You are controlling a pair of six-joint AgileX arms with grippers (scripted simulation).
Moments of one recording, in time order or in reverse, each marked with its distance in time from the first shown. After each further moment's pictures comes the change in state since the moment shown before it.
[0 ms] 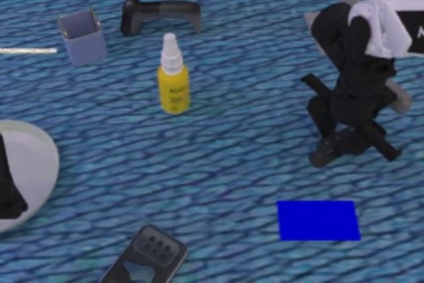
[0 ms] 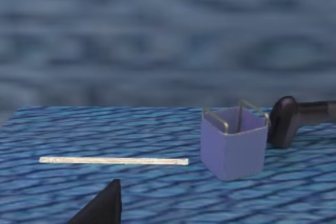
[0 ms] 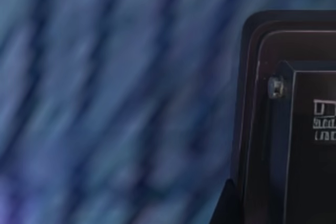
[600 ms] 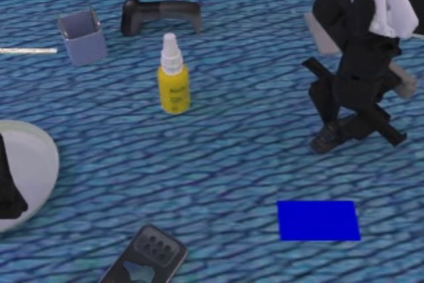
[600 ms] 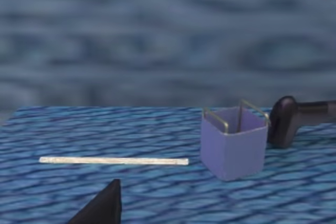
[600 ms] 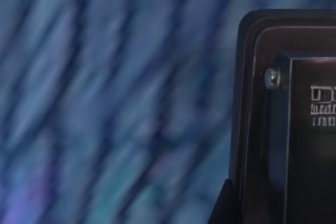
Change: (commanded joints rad) left arm 0.000 0.000 0.000 0.000 0.000 0.000; right arm 0.000 -0.030 0.091 -0.118 -0.001 0.005
